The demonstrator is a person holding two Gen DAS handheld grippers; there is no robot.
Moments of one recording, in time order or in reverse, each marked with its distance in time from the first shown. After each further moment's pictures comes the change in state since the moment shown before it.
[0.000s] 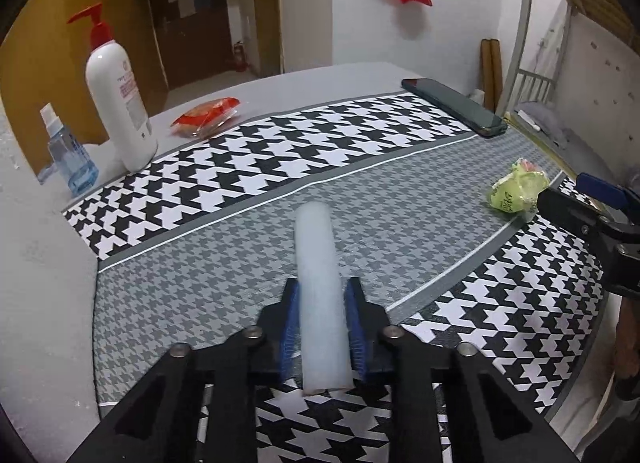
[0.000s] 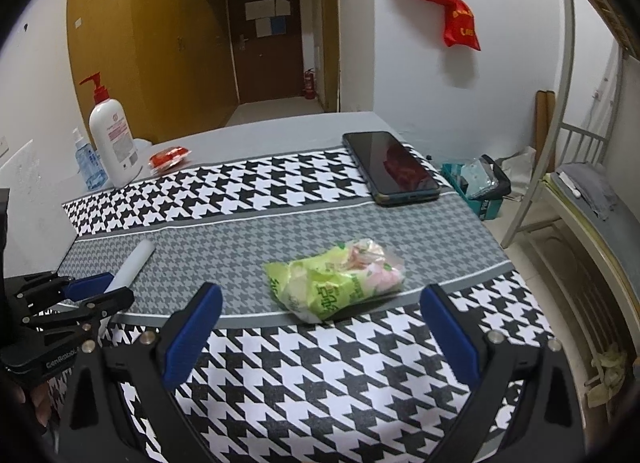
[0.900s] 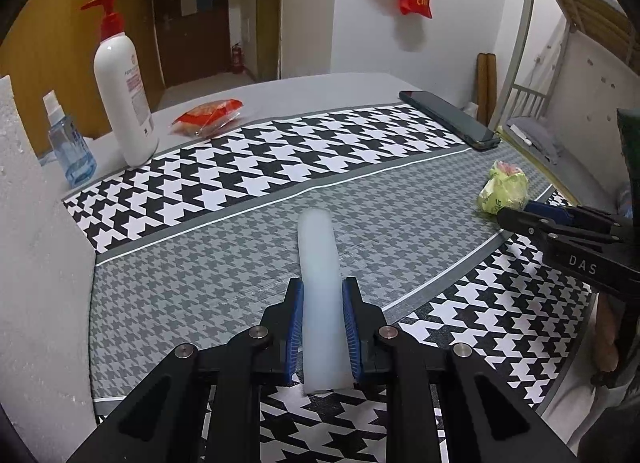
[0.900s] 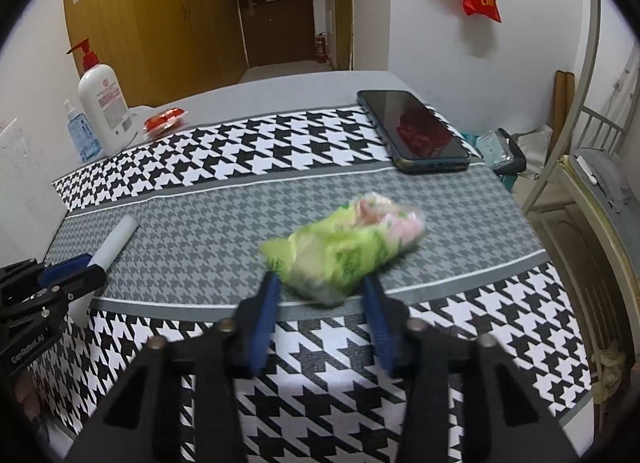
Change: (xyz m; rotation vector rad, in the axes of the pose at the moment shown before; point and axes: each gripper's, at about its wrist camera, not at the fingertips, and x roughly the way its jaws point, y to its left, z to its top) left arm -0.010 0.010 -0.003 -0.032 -0.026 -0.049; right arm 0.036 0.000 -0.001 -0.018 0.142 0.030
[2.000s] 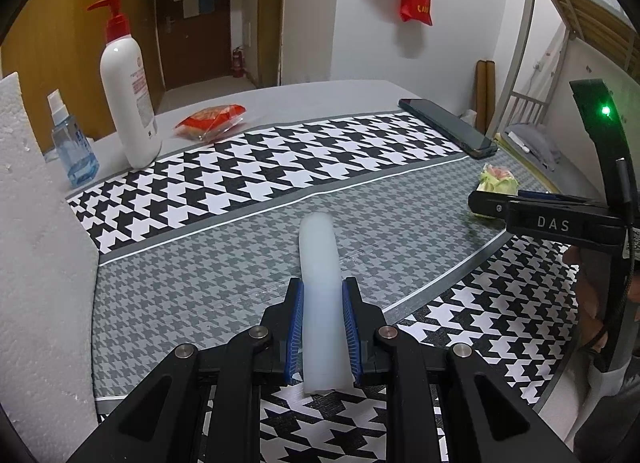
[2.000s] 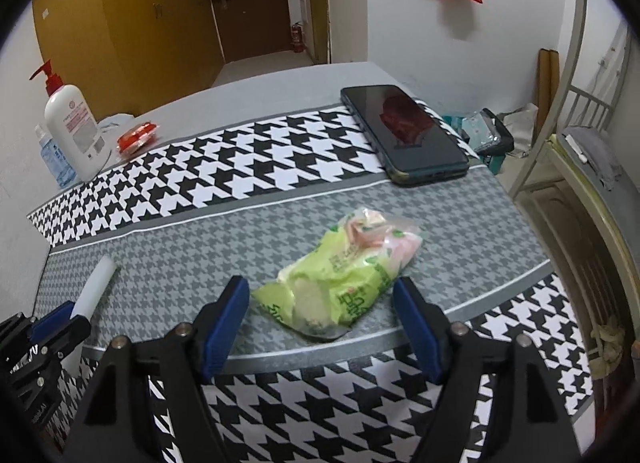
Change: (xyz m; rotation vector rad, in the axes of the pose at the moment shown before) left arm -0.005 0.001 0.000 -0.016 -0.019 -0.007; right arm 0.017 -0.001 0.025 0.087 0.050 -0.035
